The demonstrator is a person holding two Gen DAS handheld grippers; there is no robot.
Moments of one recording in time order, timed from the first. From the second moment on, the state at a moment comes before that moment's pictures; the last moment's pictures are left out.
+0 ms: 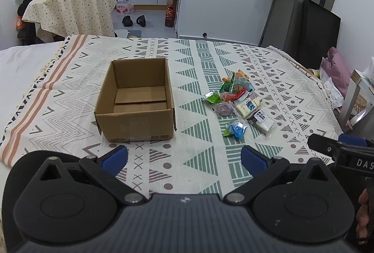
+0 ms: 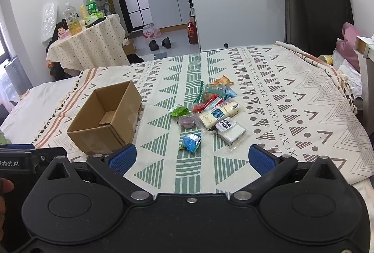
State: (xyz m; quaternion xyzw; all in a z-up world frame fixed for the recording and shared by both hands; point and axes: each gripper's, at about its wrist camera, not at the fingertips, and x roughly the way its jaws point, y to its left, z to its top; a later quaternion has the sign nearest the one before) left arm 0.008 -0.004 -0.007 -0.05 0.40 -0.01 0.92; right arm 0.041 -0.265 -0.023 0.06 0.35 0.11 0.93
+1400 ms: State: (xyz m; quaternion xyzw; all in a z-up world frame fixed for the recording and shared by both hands) left arm 0.109 -0.074 -0.070 -0.07 0.45 -0.05 0.89; right arm 0.138 -0.329 -0.097 0.16 0.41 0.10 0.89
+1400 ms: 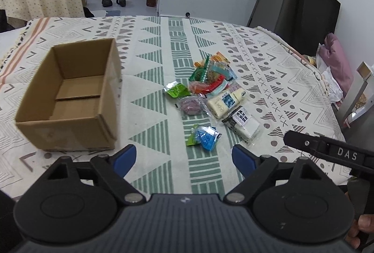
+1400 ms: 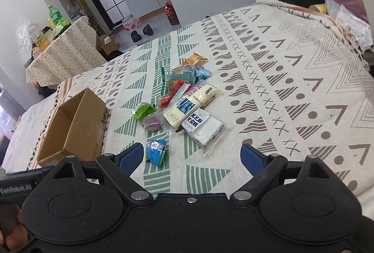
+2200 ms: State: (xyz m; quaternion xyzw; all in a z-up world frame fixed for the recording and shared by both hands) left arm 0.185 -0.118 -0.142 -0.06 0.51 -0.05 0.86; right arm 0.211 -0.336 -0.152 0.17 0.46 0.15 0.86
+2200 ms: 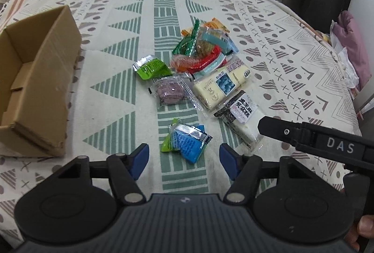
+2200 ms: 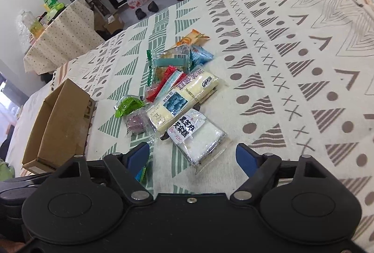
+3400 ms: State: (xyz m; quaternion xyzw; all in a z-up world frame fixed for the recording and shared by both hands) left arm 0.204 -0.100 -0.151 -0.07 0.52 -0.03 0.85; right arm 0.232 -0.297 -0.169 0.07 0.50 0.17 0.85
